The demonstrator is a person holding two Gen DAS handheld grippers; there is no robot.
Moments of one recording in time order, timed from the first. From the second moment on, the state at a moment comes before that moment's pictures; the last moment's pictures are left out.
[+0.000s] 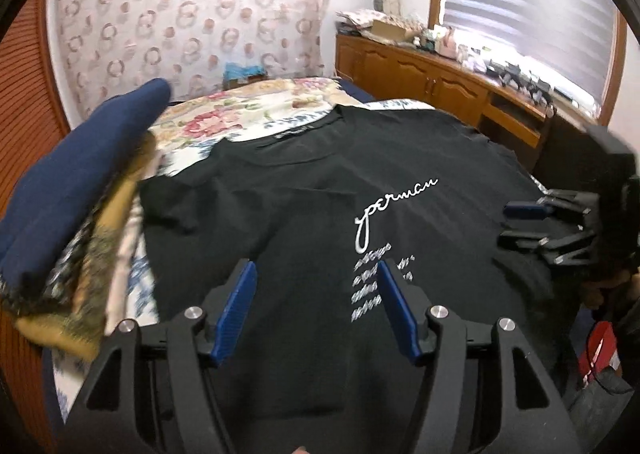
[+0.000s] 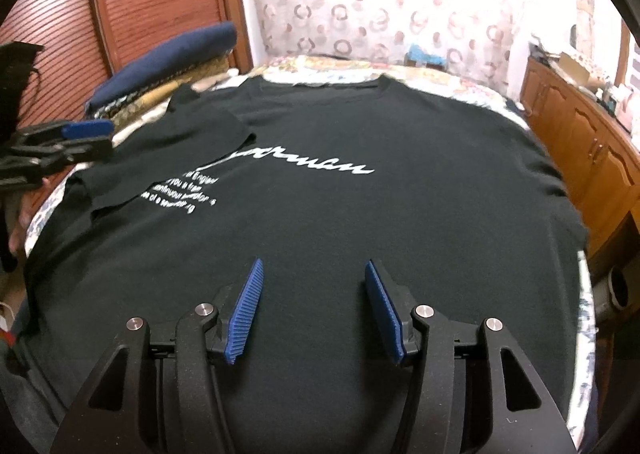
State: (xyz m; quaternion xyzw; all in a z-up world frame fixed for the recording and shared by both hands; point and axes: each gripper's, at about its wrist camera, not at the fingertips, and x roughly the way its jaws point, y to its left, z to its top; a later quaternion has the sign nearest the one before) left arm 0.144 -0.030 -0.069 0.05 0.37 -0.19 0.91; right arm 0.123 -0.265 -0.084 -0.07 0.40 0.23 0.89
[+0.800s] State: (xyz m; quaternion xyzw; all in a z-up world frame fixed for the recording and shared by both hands) left arm 0.238 -0.181 -0.093 0.12 0.43 -0.28 0.85; right arm 0.213 -0.458 -0.075 0.02 0.42 0.12 0.90
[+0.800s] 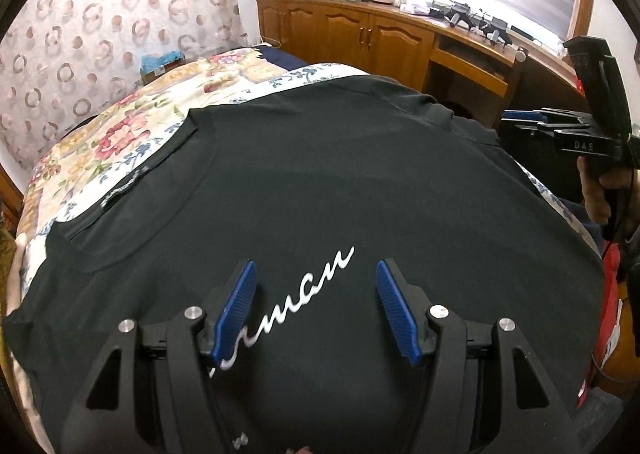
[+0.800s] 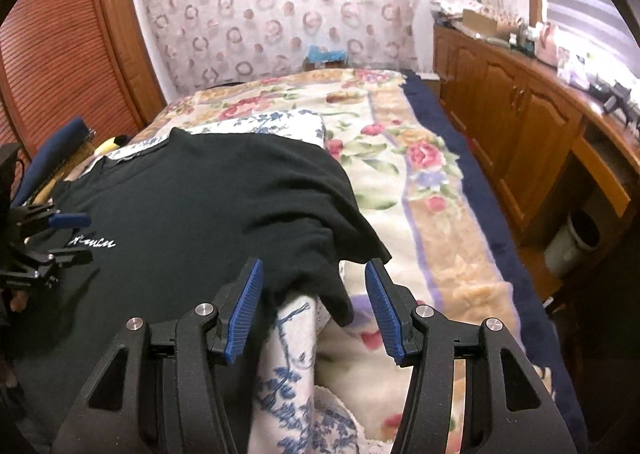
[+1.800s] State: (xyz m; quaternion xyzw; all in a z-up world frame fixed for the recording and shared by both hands) left arm 0.244 -0.190 -0.109 0.14 0.42 -0.31 0.84; right arm 0.240 -0.450 -0.089 0.04 0.48 0.15 0.87
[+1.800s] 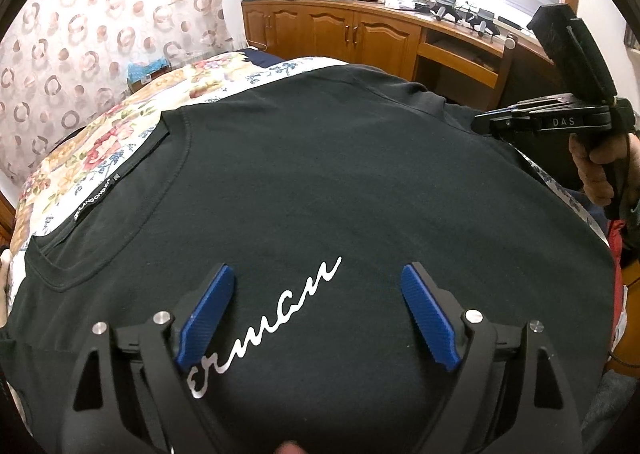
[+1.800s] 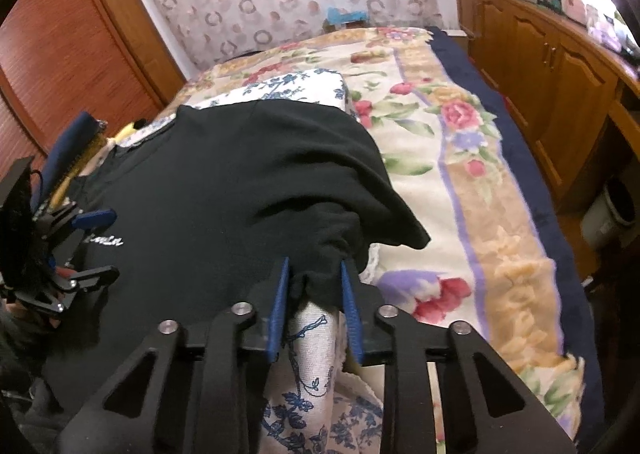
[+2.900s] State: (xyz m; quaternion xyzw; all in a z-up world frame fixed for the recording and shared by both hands) left arm 0.243 -0.139 -0.077 0.07 0.36 -0.28 0.89; right arm 0.214 -0.394 -0.027 -0.02 0.44 0.13 0.89
